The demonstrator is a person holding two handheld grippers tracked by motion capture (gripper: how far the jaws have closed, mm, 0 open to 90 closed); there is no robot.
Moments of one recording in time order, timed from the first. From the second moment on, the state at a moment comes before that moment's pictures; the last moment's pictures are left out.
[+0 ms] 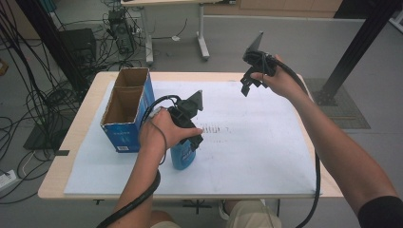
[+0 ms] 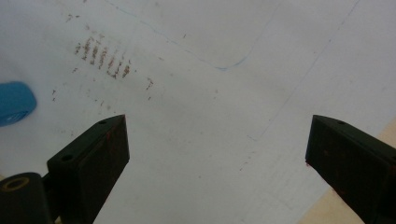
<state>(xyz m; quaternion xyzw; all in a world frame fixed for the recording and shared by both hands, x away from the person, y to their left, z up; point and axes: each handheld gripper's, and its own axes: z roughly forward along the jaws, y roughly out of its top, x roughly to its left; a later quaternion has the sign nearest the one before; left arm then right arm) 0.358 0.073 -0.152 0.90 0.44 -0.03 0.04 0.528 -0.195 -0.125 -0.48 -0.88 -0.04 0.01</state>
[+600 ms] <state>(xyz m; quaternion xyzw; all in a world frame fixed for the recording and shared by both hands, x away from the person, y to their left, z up) 0.356 0.073 -0.152 0.90 0.44 -0.03 0.03 0.527 -0.195 -0.124 -0.48 -0.88 -0.04 0.01</state>
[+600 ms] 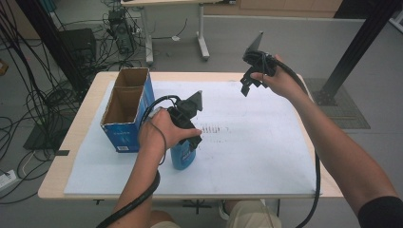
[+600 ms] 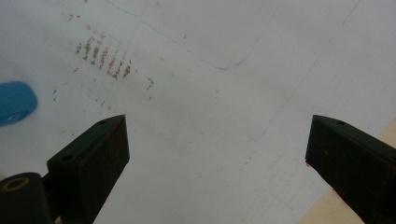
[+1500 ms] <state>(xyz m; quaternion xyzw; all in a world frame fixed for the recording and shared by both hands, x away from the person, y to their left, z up) 0.352 0.074 -0.153 0.90 0.43 -0.01 0.04 0.528 -0.196 -0.125 -0.48 -0.88 -0.04 0.01</state>
